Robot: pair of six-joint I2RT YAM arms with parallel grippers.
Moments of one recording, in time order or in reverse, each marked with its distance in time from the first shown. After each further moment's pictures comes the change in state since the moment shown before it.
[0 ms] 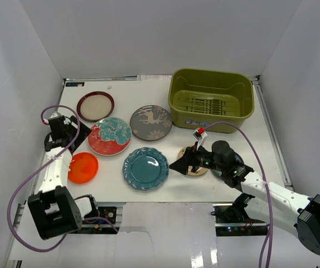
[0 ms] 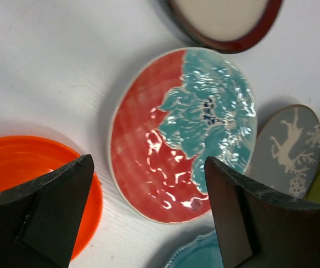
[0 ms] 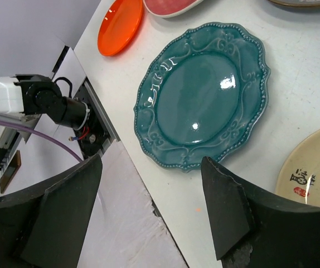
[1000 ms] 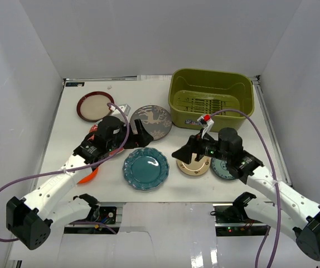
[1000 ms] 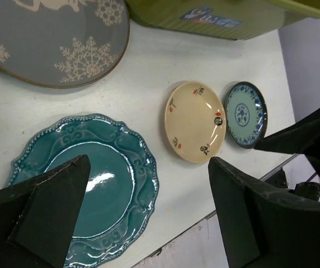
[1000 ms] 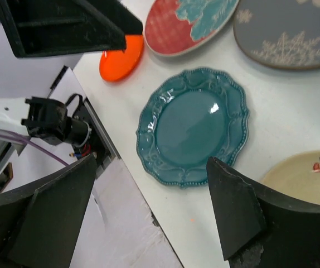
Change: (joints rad) left arm -0.847 -0.117 0.080 0.040 0.018 0.003; right arm -0.100 -0.035 0.249 -0.271 -0.032 -0.105
